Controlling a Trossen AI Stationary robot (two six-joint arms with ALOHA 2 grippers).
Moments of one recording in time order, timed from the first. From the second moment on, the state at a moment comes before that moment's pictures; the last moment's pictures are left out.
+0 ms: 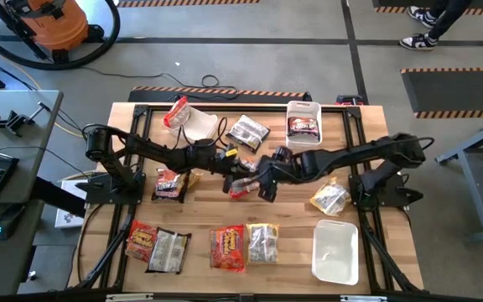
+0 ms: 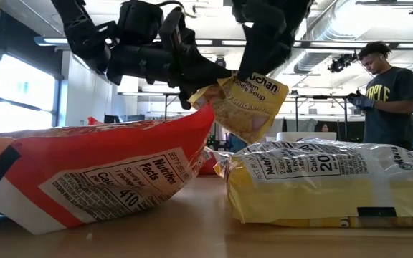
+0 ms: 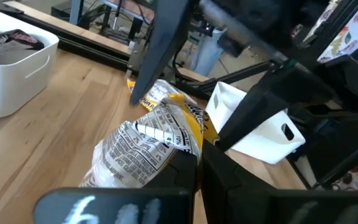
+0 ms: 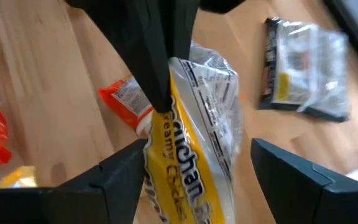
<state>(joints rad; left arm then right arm) 0.14 1.72 0.72 0.82 0.32 -0.35 0.11 1.62 1.27 -0.67 0.34 0.38</state>
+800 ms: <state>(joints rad) 0.22 1.60 0.69 0.84 0.44 -0.27 0.10 1.59 1.18 -0.53 0.28 0.39</state>
